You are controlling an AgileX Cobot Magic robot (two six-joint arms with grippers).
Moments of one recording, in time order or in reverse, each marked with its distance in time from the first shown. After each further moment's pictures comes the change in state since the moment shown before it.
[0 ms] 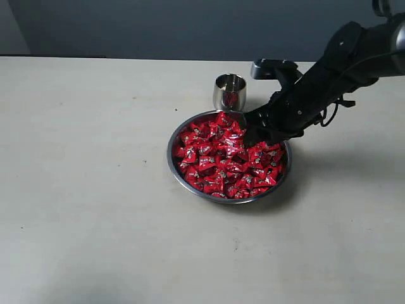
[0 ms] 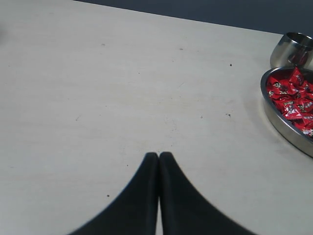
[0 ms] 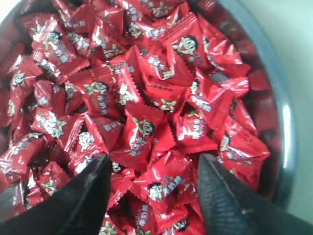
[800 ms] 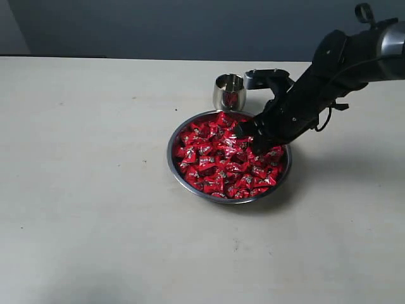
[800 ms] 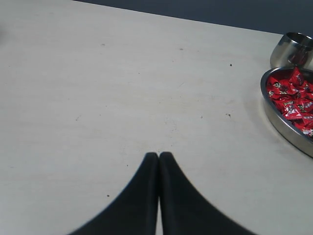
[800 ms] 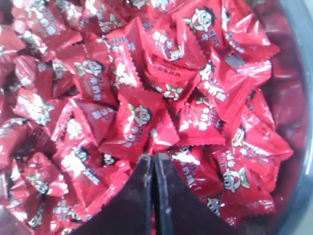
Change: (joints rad) left arm 0.000 0.000 0.000 0.000 0.000 0.000; right arm 0.024 0.026 -0.006 -0.060 0.005 0.029
